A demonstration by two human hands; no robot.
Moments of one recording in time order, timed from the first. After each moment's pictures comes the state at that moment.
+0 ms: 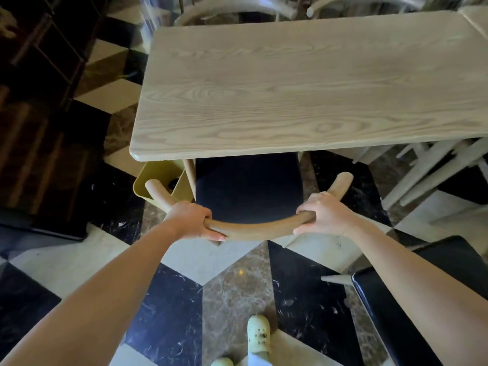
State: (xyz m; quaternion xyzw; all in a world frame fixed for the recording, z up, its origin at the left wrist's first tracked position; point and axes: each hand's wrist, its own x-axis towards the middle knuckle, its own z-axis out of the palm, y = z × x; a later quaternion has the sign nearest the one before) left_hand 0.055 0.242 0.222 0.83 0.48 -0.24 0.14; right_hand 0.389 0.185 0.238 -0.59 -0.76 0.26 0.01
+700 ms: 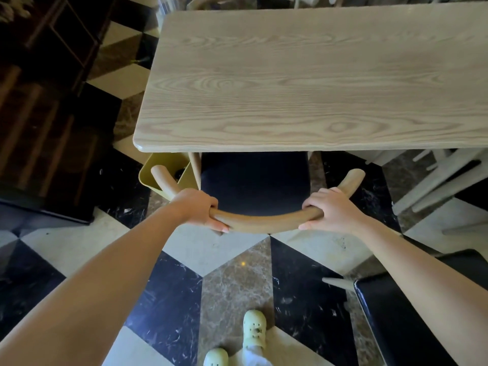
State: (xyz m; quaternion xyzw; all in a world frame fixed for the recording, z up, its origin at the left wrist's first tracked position) left_hand 0.069 0.266 0.218 0.82 0.47 -0.28 0.16; right_hand 0.407 0.209 0.217 -0.55 -0.80 0.24 0.01
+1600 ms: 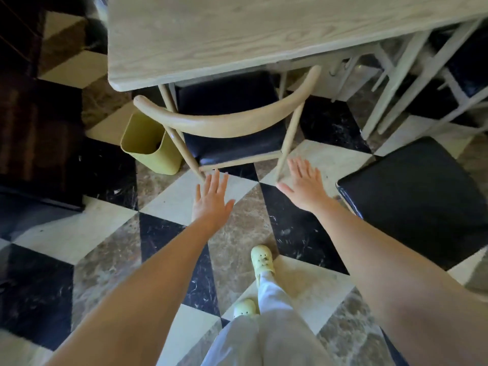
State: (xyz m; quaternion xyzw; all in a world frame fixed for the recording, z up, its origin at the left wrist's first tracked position) left_hand 0.071 0.022 0.170 0.80 0.56 -0.13 0.18; right_hand 0.312 -0.014 0.166 -0.75 -0.61 0.25 -0.04
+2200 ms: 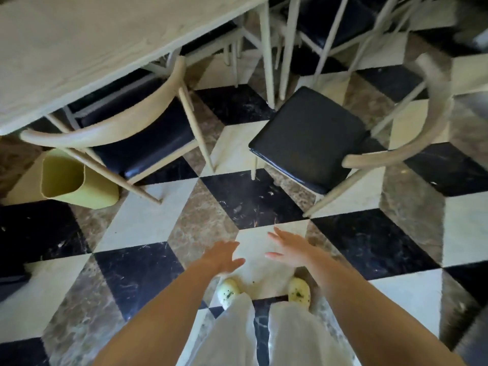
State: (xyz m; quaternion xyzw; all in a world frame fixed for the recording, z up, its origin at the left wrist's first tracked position) left_hand 0.147 -0.210 0.186 0.82 0.28 -0.42 0.28; right_hand 0.313 -0.343 0.163 -0.75 -0.48 0.45 -0.10
